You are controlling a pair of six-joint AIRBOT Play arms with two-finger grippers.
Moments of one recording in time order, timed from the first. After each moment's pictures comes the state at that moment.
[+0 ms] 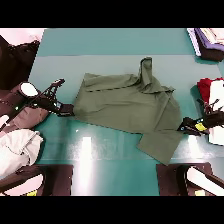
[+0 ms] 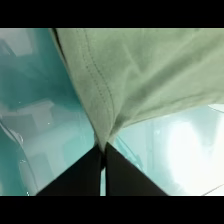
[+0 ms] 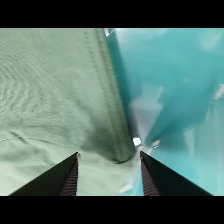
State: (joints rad) left arm -0.07 -1.23 0.90 1.07 -1.14 -1.33; right arm -0.43 -1.14 0.68 -1.28 1.30 1.40
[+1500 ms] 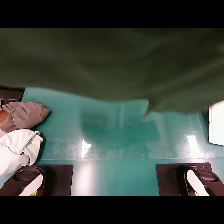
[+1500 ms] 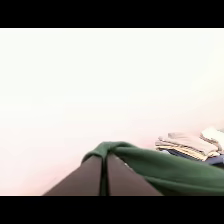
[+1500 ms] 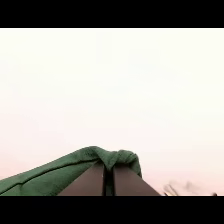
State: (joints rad) left arm -0.07 -0.87 2.15 1.06 -1.06 -1.36; right arm -0.23 -0.76 1.99 -1.32 1.07 1.48
